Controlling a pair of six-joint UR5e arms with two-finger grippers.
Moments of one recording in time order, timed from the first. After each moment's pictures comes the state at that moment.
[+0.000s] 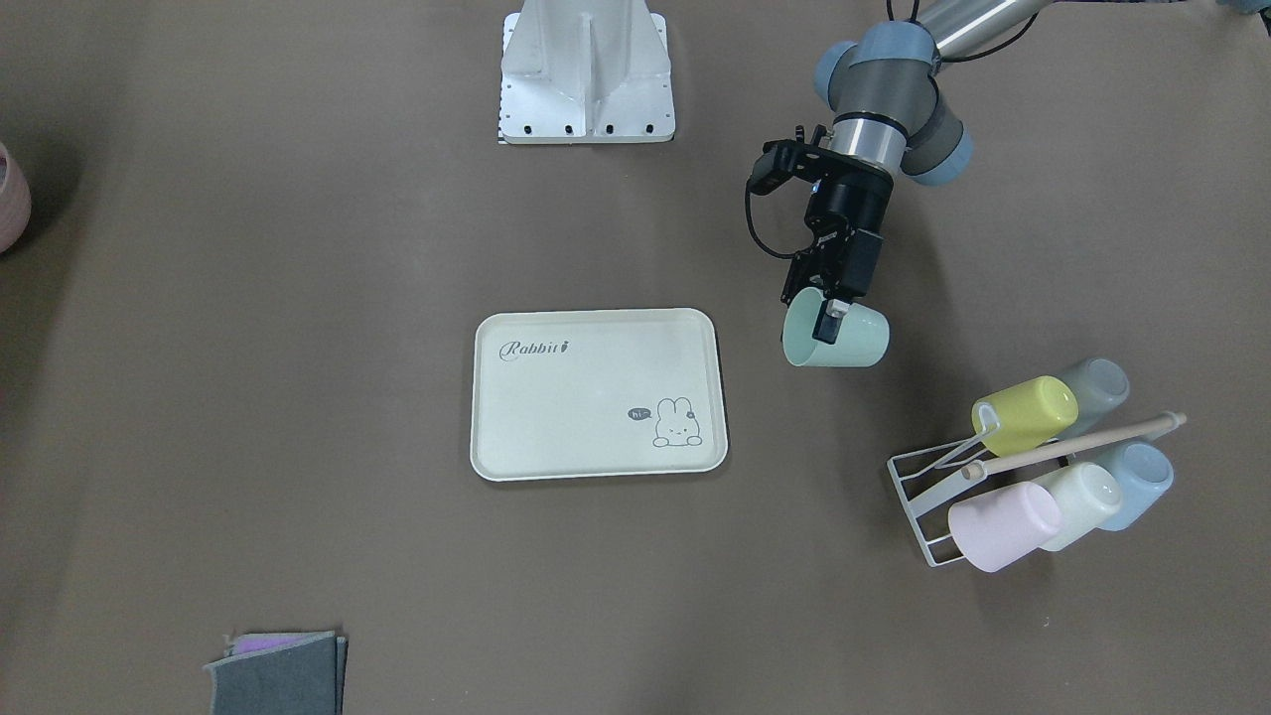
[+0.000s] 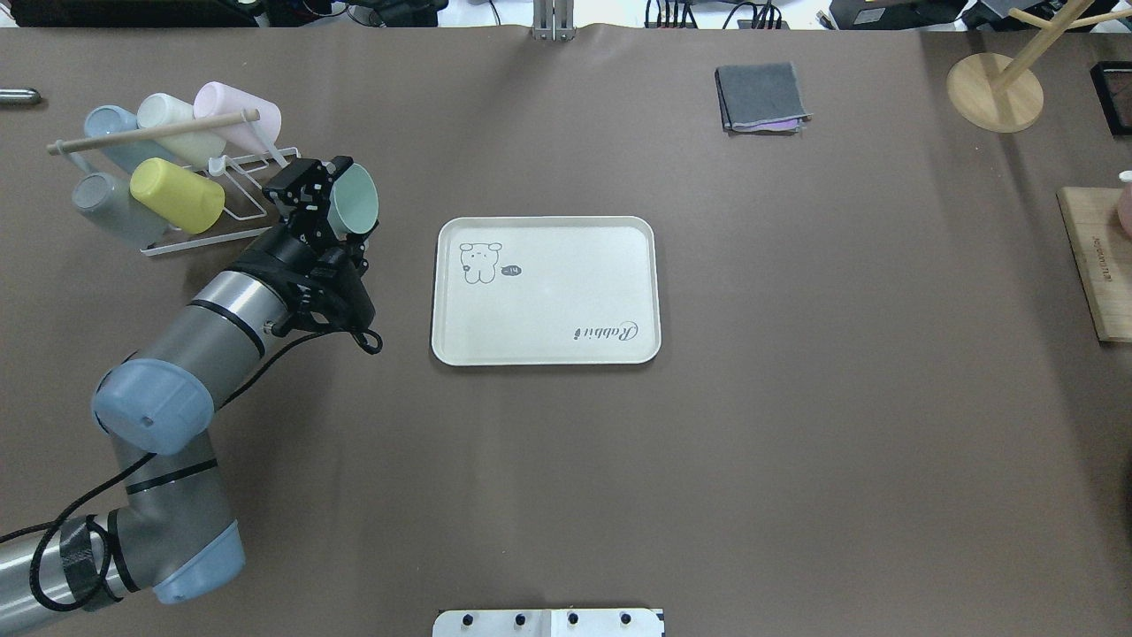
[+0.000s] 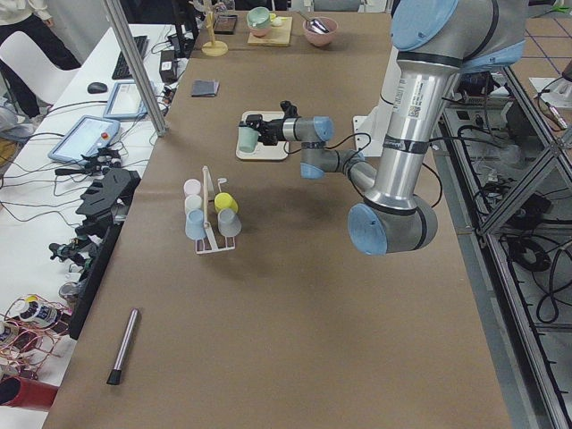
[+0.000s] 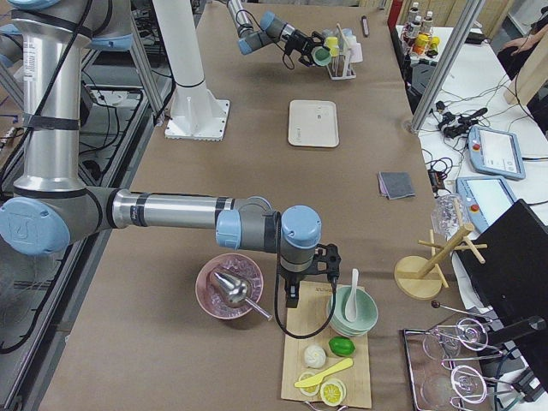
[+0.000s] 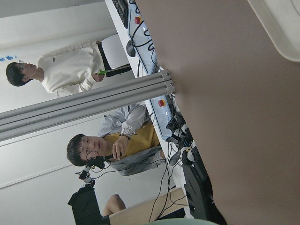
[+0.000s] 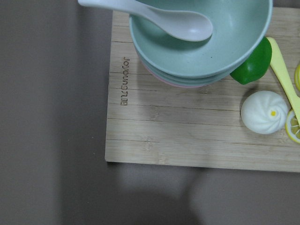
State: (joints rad) left arm -0.44 -1.87 -1.67 -2.74 -0.95 0.50; right arm 1.60 -1.68 1.68 -1.61 2.34 -0.06
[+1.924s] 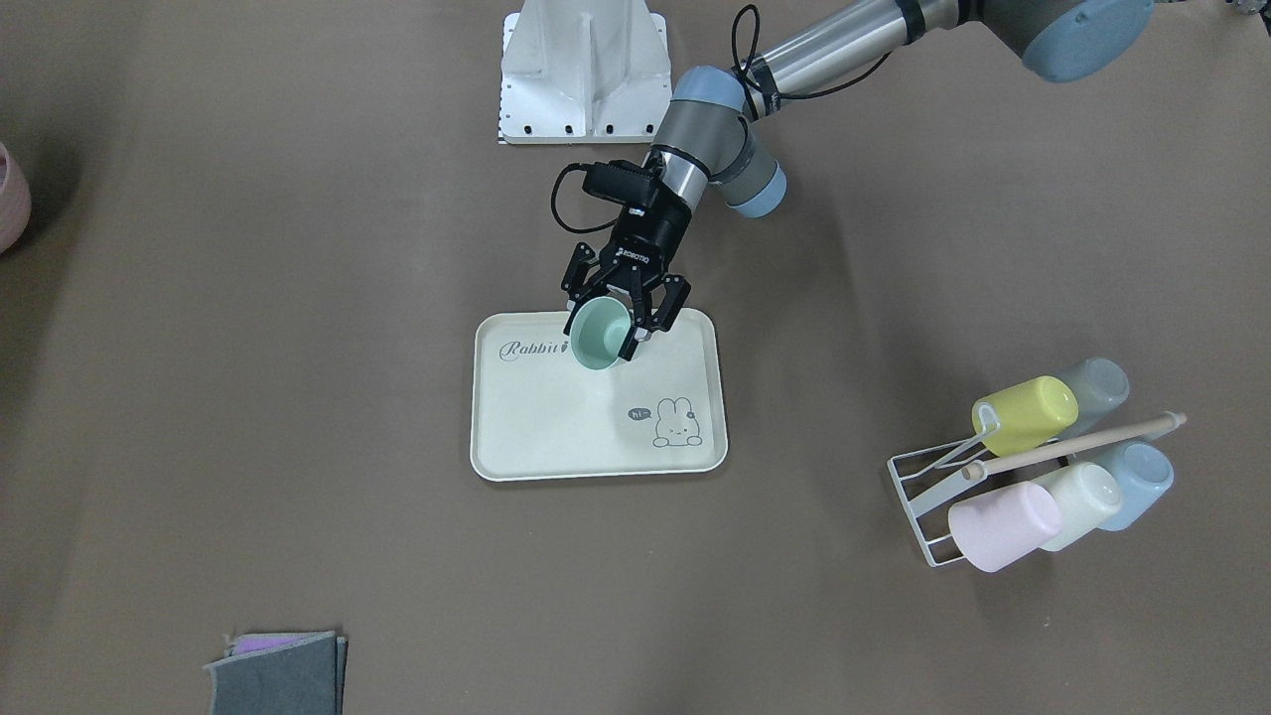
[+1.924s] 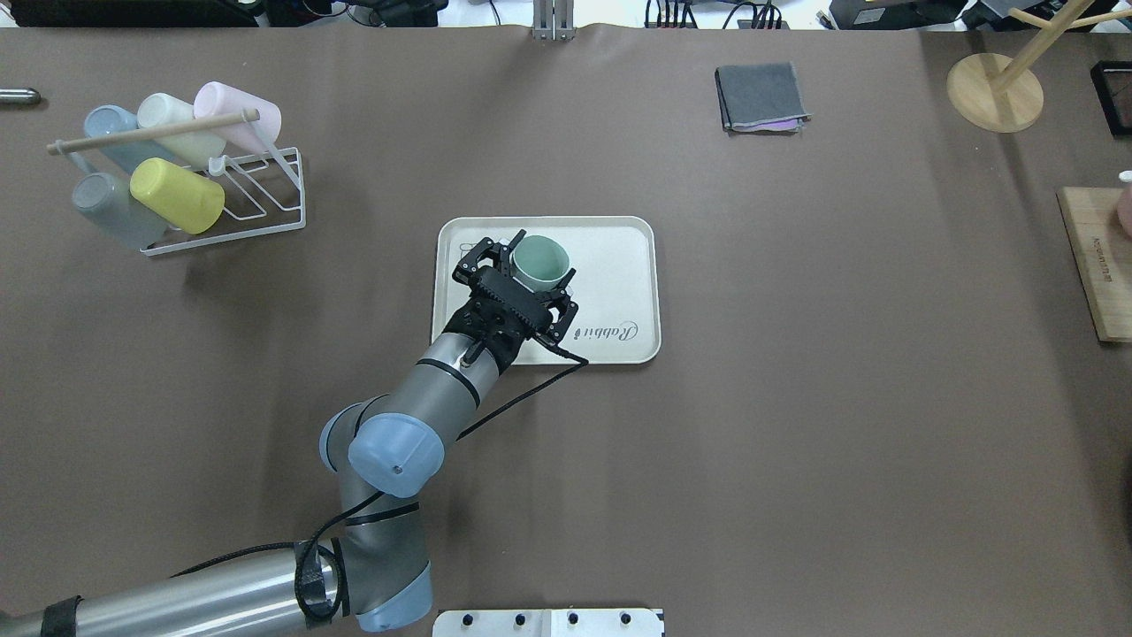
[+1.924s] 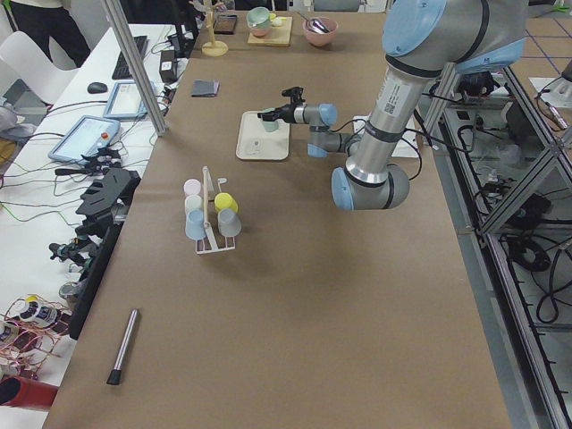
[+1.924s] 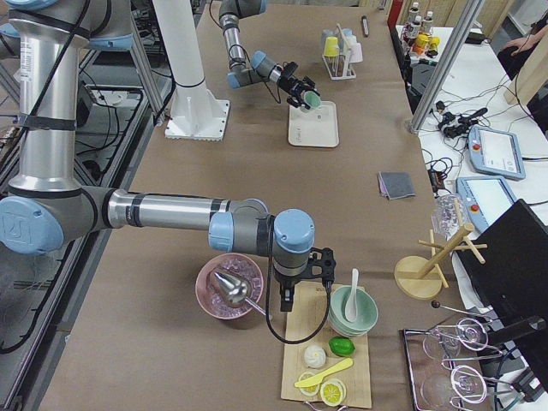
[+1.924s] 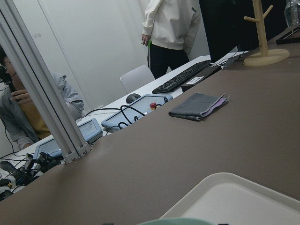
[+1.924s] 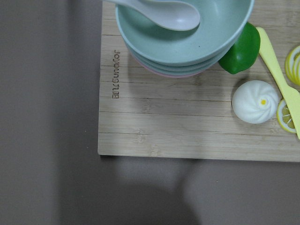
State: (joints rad) left arm -0.30 -2.26 -1.27 -2.86 -0.86 -0.31; right arm 1.62 -1.70 1.69 -1.61 2.34 -0.06
